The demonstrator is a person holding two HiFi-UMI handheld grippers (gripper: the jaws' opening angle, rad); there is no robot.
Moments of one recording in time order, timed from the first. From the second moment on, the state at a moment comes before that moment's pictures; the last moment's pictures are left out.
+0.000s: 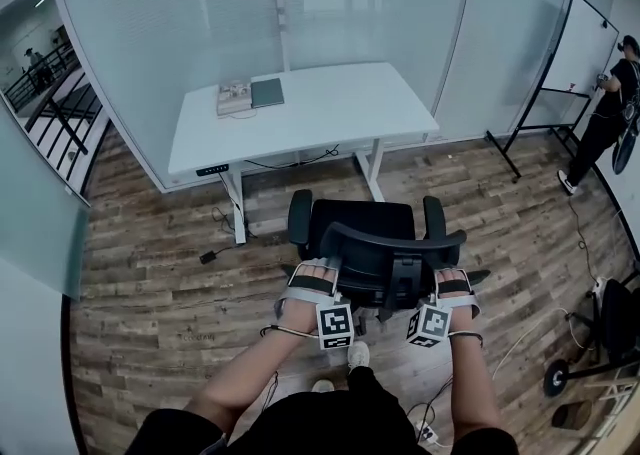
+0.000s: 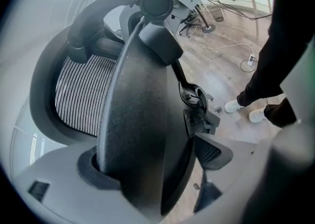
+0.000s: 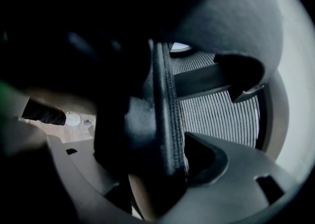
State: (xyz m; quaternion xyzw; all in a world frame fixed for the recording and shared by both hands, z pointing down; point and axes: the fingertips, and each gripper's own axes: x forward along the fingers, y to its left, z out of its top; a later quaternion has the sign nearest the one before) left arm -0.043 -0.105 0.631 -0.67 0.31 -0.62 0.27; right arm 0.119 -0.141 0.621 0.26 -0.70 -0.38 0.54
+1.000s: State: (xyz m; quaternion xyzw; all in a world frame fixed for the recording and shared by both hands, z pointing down) left arm -0.105 -0.190 0.628 -0.62 0.40 -0.64 0.22; right arm 0.048 -0.252 0.629 0.18 -0.73 -0.42 0.51
